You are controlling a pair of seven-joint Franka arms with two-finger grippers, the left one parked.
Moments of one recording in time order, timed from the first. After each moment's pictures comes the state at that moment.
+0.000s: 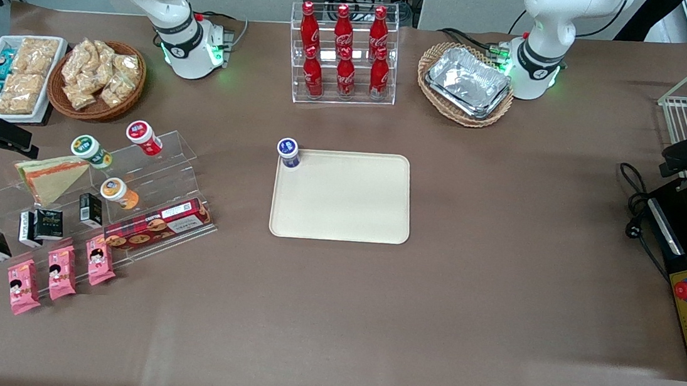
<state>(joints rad) 0.09 0.13 -0.23 -1.44 0.07 1.48 -0.20</state>
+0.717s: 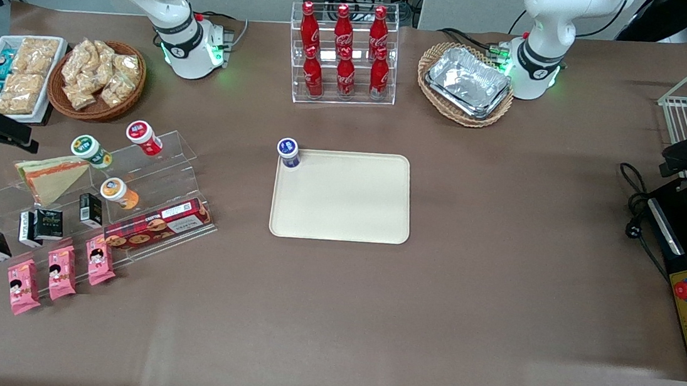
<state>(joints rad) 0.09 0.11 -0.24 -1.44 0.07 1.44 -0.20</state>
